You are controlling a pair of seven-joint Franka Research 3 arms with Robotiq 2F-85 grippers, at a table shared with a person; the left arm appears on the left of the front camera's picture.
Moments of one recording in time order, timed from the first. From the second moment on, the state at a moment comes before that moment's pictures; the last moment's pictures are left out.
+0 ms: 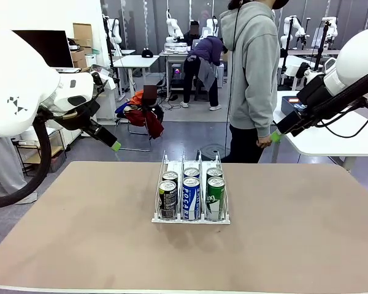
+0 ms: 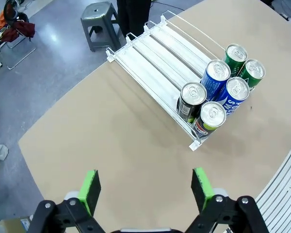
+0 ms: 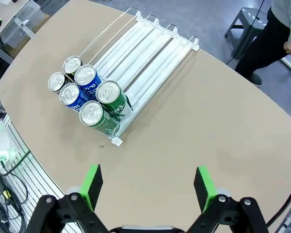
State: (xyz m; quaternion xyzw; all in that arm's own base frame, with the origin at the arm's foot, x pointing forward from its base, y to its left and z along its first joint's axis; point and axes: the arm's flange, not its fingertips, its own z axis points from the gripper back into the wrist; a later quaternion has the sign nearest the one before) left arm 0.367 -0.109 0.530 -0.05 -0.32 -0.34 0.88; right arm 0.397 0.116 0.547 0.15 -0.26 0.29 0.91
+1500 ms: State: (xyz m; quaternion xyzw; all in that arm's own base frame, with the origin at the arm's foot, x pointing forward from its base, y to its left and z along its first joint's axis) left arm 0.363 -0.060 0.700 -0.19 -0.38 -0.44 0.79; right arm 0.453 0.085 0.721 0.25 -0.31 0.29 0.87
